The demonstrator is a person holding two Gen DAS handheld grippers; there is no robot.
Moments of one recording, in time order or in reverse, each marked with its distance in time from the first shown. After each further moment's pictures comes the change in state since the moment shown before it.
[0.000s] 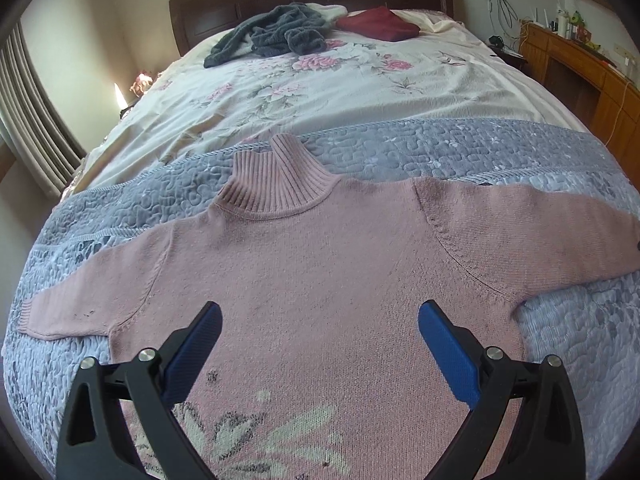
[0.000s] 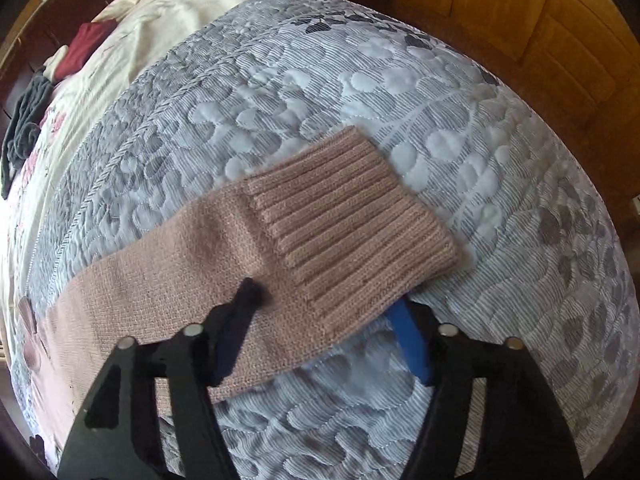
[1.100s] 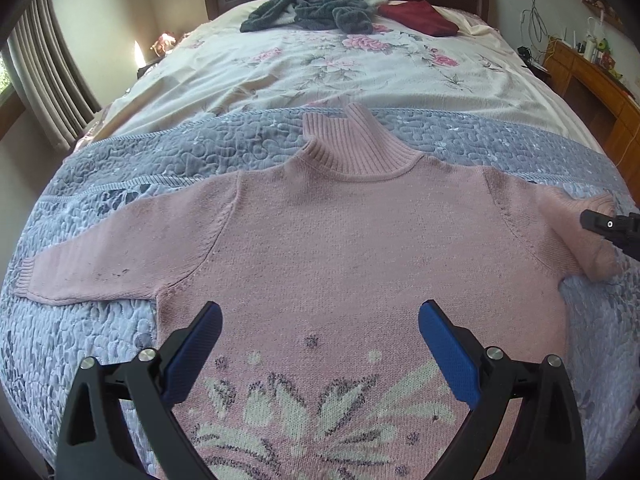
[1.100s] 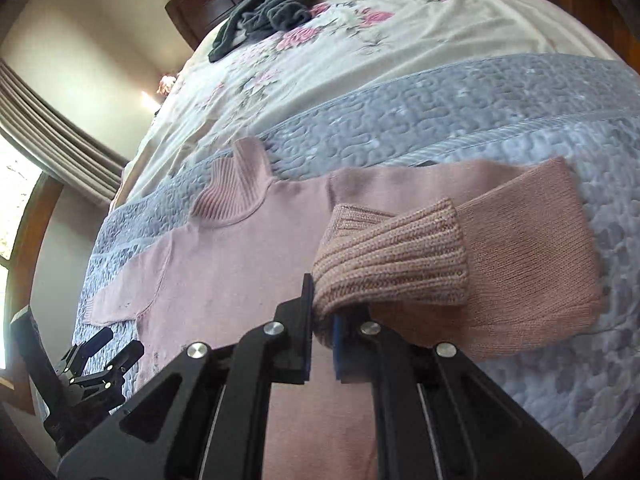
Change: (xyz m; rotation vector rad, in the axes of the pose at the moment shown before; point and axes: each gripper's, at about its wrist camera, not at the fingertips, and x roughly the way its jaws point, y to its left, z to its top) left arm -0.004 0.122 -0.031 -0.121 0.075 -0.041; right arm -0.066 0.344 -0.184 -0.505 0.025 0.530
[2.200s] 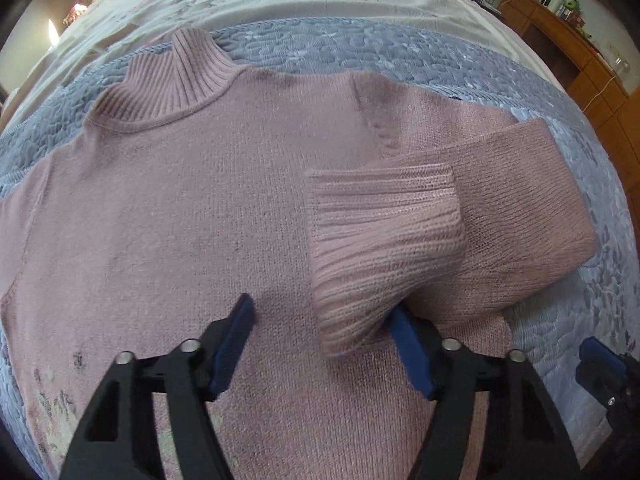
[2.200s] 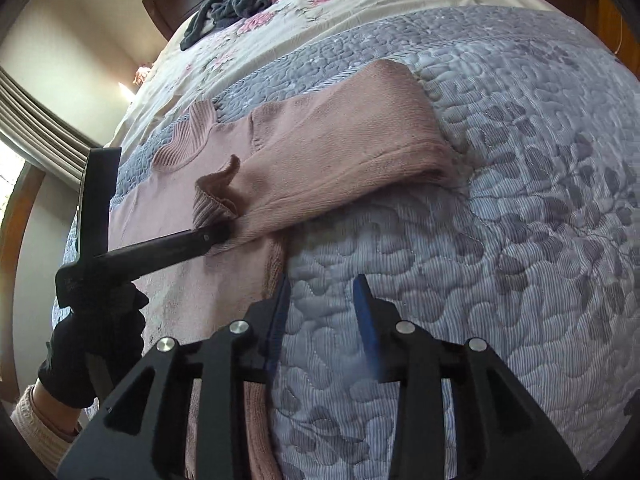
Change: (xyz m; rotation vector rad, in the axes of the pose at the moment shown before) left arm 0.099 -0.154 0.000 0.056 0.231 -0.284; right arm -0.058 -0.085 -0.094 0.042 0.025 -0.094
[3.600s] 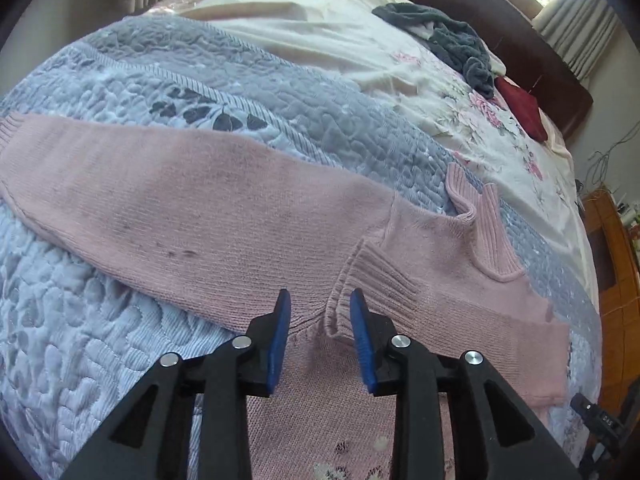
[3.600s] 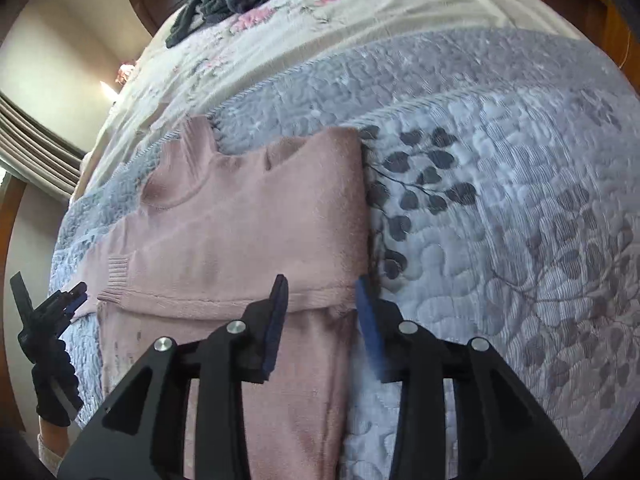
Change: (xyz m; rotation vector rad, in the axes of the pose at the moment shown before) left arm -0.120 0.306 -0.022 -0.497 -0.288 0.063; right arm 0.043 0.066 0.077 -0.002 0.018 -0.052
